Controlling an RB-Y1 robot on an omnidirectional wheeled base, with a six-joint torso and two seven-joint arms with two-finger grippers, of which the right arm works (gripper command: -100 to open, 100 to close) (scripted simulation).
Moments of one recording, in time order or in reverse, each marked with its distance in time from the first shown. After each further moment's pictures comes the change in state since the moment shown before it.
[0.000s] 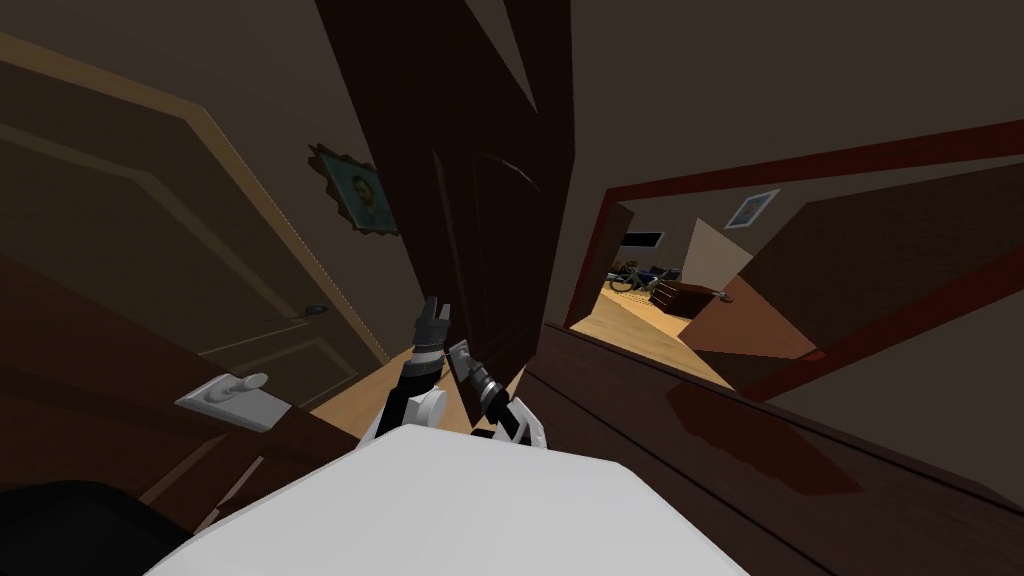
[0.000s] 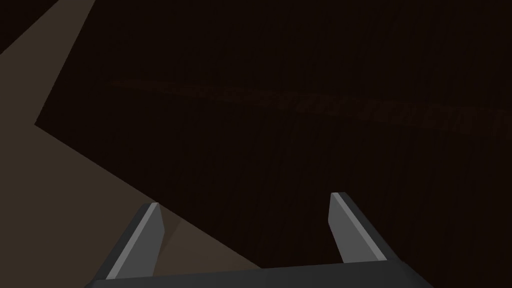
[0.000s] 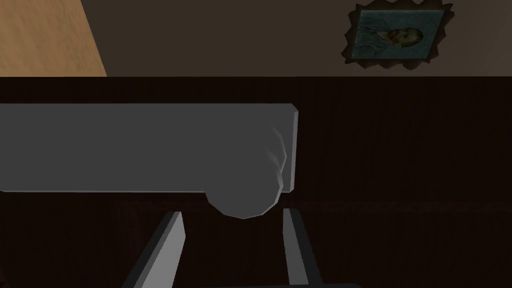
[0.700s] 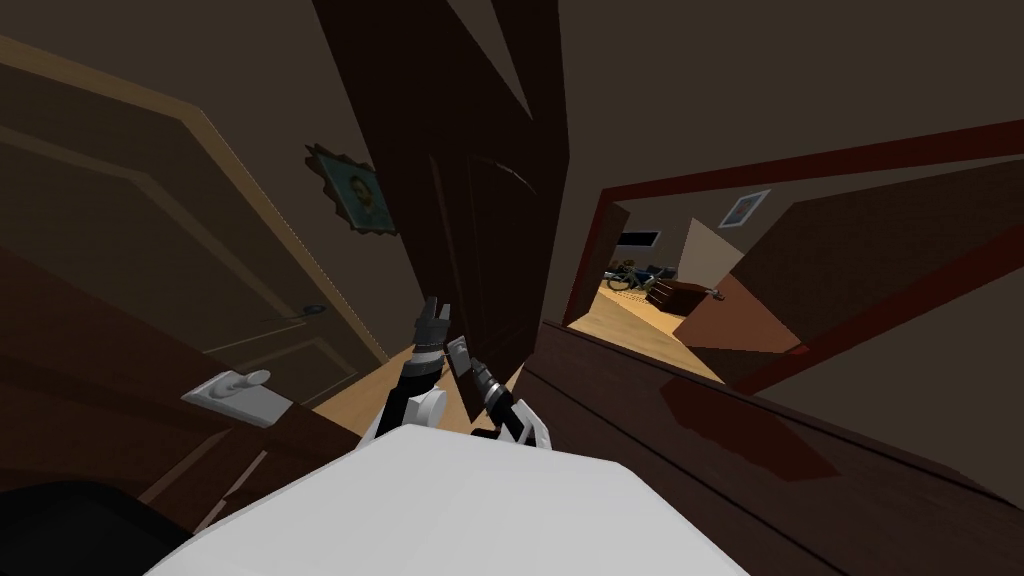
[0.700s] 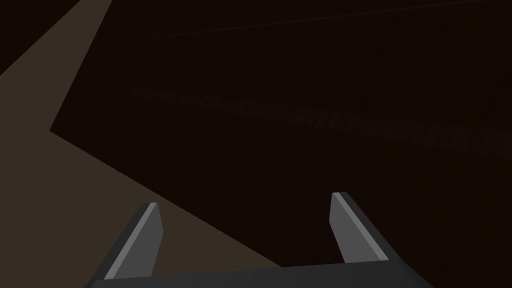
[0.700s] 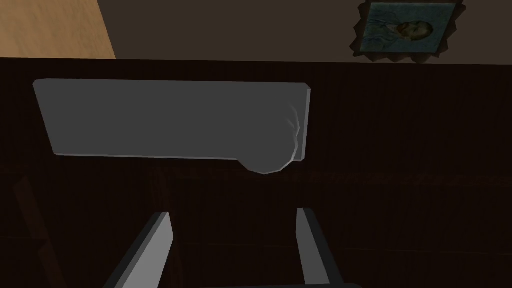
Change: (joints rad) arm 0.017 -0.033 -0.008 -0.014 0.002 0.005 0.007
